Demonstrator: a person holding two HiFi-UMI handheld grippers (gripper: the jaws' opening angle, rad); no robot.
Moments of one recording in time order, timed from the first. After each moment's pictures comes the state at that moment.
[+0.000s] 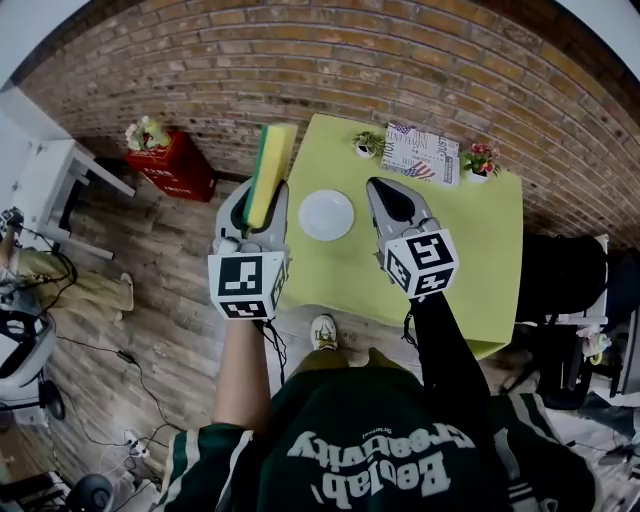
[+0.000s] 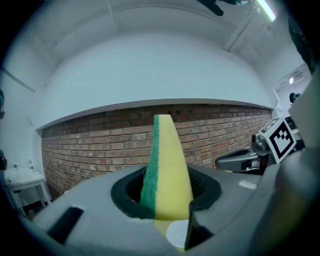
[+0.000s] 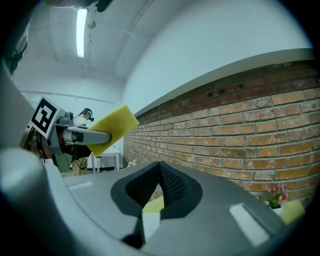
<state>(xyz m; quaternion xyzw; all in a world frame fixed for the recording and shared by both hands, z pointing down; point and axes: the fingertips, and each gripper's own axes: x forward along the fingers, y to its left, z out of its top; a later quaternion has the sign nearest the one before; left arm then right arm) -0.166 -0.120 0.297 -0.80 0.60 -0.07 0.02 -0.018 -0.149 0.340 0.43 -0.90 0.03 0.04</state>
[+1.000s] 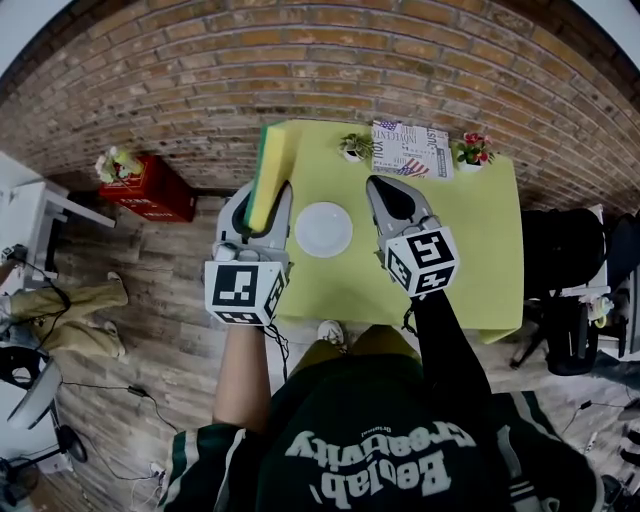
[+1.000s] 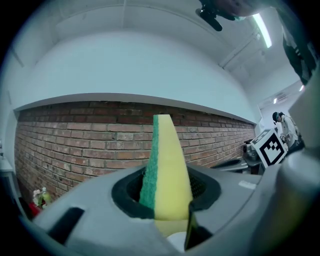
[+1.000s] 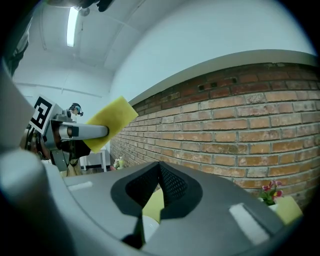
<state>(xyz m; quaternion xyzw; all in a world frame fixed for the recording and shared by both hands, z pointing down) -0.162 -0.189 0.308 -0.86 0.50 -0.02 0.01 -0.019 -0.205 0.361 0.49 -0.87 0.04 0.06</state>
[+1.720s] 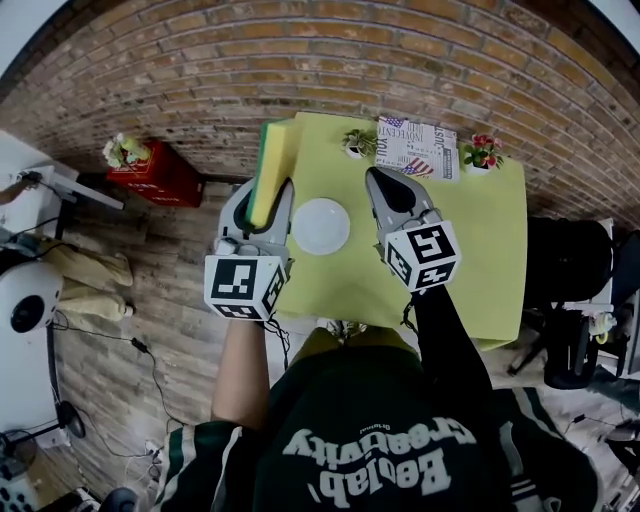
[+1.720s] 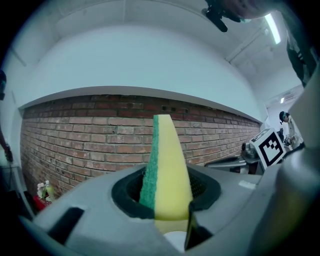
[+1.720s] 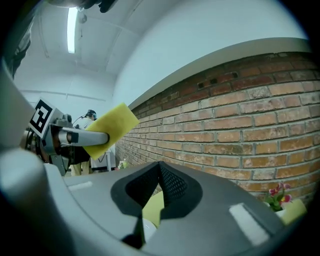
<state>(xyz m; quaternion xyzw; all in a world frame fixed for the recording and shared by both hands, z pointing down) -0.139 -0.204 0.320 -0.85 0.52 -0.03 -0.02 -0.003 -0.228 0.360 0.47 -0.88 0.05 0.05</state>
